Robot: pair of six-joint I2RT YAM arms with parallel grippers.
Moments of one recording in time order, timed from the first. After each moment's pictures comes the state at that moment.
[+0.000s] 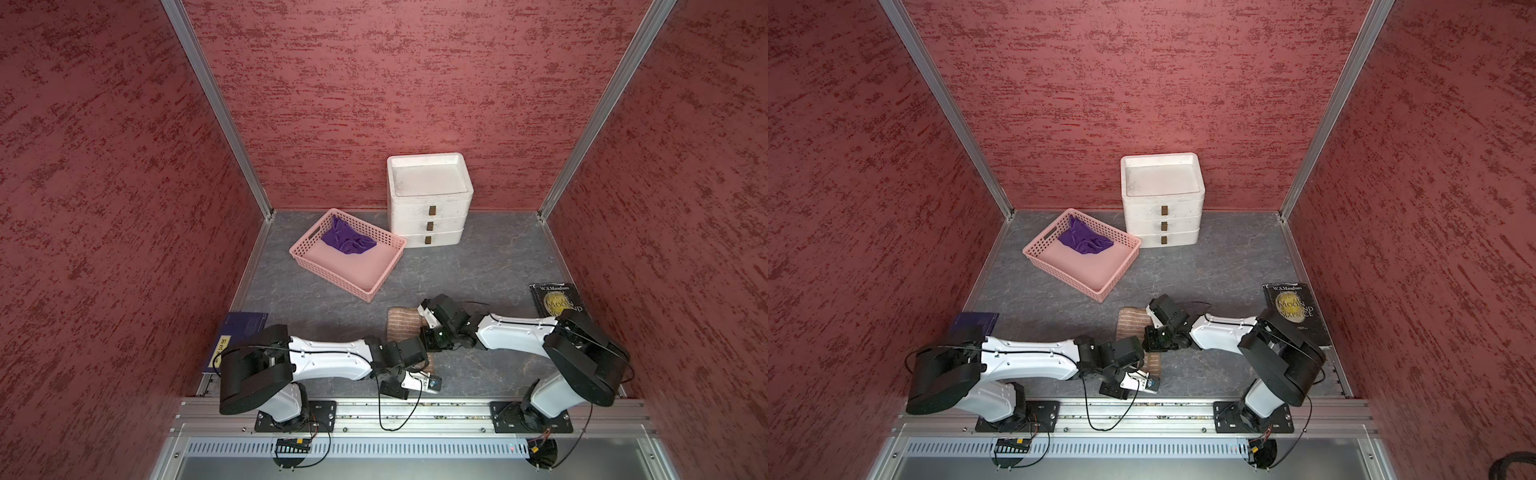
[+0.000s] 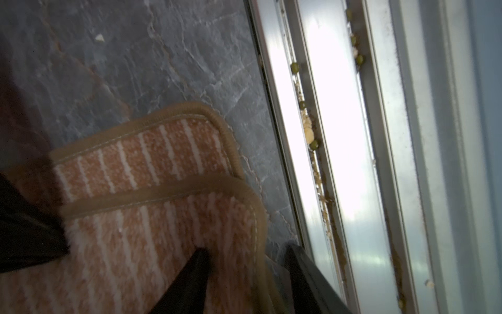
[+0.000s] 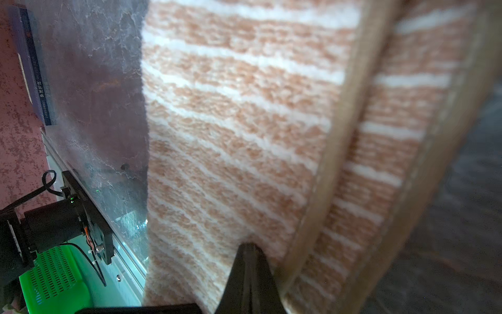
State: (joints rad) left arm -1.24 1.52 0.73 -0.44 0.11 0.58; right arm 0.81 1.58 0.66 -0.10 -0.38 0.75
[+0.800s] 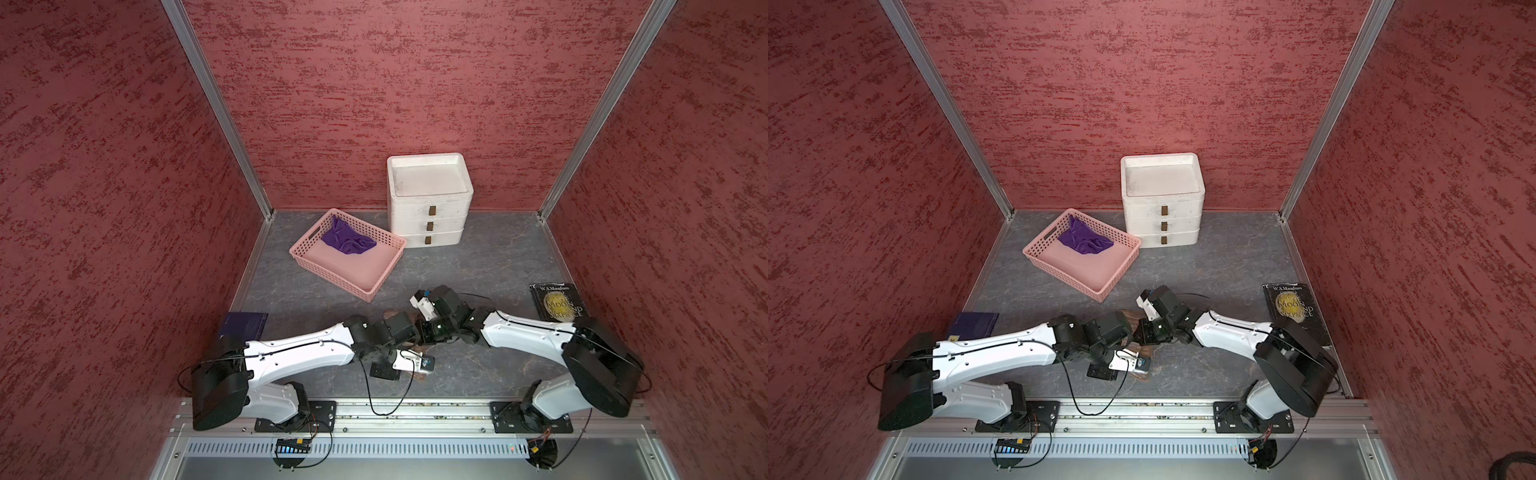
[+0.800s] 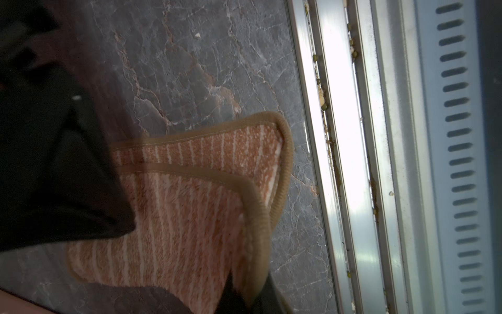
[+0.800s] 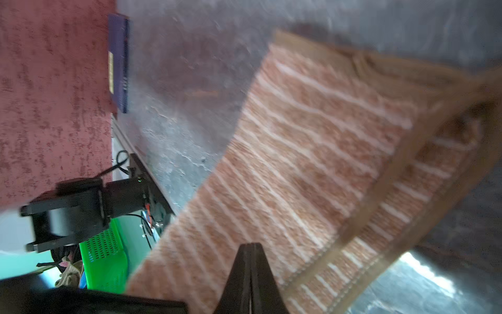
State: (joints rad) left arm -1.09 1.35 0.91 -0.82 0.15 0.66; right arm 0.83 1.54 0.69 -0.09 -0.51 0.74
